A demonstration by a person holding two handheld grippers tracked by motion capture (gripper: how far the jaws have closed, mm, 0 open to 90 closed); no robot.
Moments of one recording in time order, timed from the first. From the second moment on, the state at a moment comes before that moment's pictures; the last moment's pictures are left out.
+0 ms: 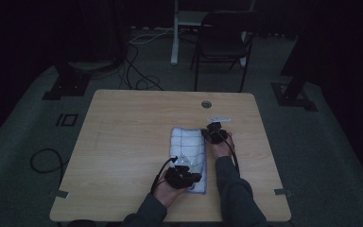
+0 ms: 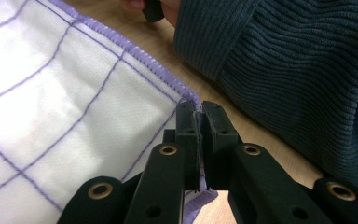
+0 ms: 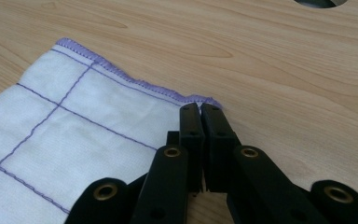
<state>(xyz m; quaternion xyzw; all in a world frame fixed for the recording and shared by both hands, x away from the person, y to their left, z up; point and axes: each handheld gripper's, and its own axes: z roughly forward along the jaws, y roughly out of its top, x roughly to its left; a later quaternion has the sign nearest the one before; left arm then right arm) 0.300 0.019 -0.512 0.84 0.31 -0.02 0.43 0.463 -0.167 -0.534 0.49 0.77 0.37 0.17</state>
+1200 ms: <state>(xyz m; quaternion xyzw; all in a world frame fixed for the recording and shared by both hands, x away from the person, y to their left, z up) 0.345 0.089 -0.501 0.81 0.37 0.07 0.45 0.447 -0.176 -0.522 0.50 0.75 0.40 0.17</state>
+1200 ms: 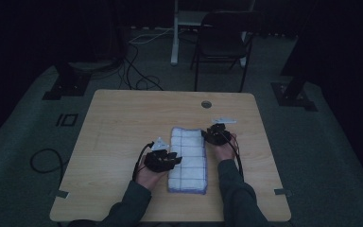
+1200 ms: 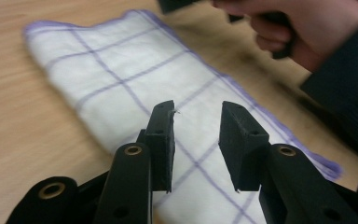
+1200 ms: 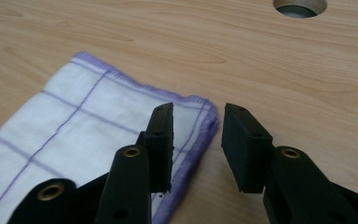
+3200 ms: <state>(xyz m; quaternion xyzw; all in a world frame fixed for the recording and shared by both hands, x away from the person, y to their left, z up) 0.469 0.089 -0.535 0.77 0.49 0.12 0.39 0.449 -0.178 -0.524 0.50 0.76 0.39 0.17</state>
